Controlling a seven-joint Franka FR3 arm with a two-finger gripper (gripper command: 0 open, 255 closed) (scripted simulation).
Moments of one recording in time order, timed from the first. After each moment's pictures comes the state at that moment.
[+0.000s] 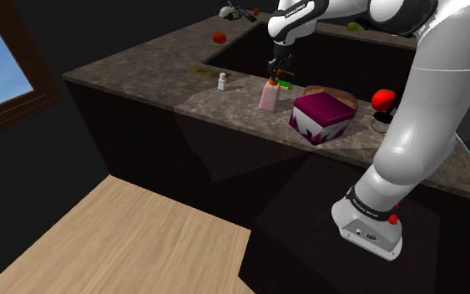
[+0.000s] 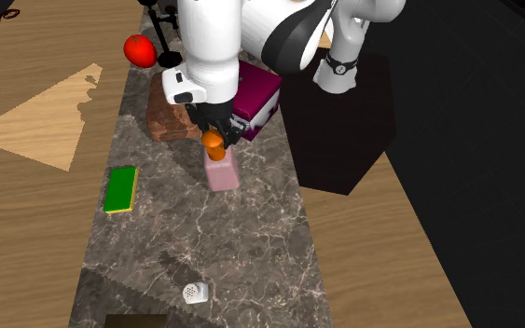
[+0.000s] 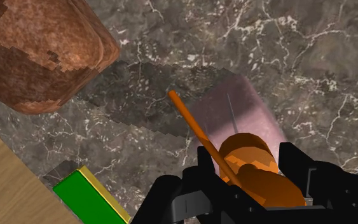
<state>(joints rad) -0.24 0.30 -0.25 -1.80 -0.06 2.17 -0.20</state>
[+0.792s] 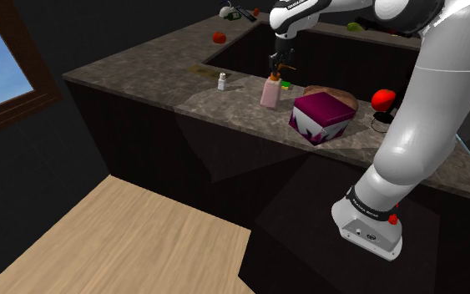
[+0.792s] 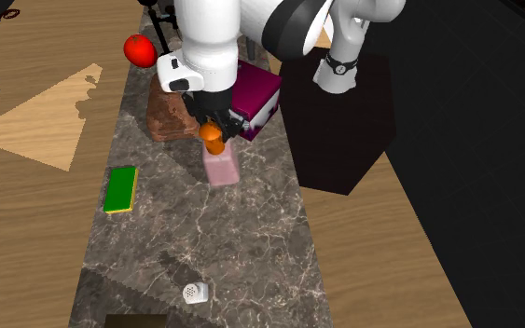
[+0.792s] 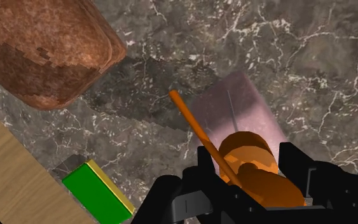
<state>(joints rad) -0.24 0.27 -0.25 -1.78 -0.07 2.12 -0.20</state>
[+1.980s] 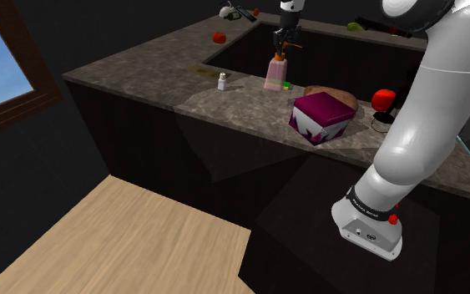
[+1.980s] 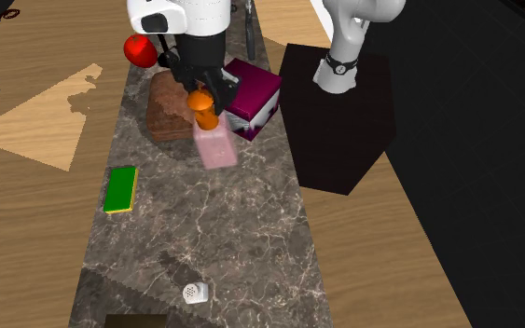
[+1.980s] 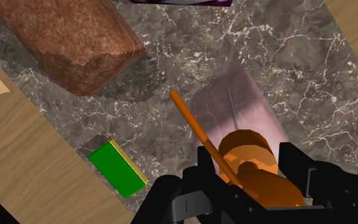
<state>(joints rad) -0.24 0.23 -0.25 -1.59 -0.07 1.89 -0.22</state>
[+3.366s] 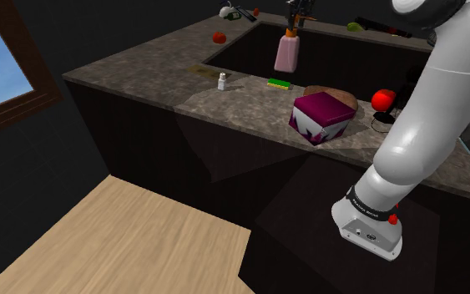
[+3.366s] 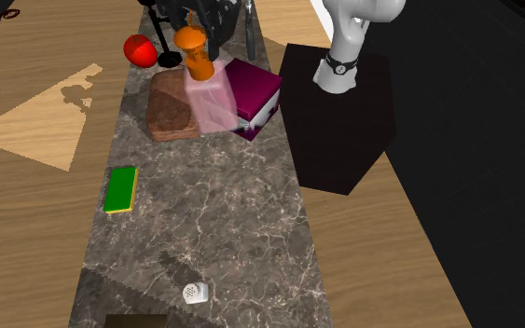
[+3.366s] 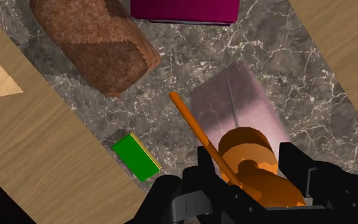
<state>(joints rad) -0.25 0.18 -0.26 -1.38 -0.07 1.64 -0.26</state>
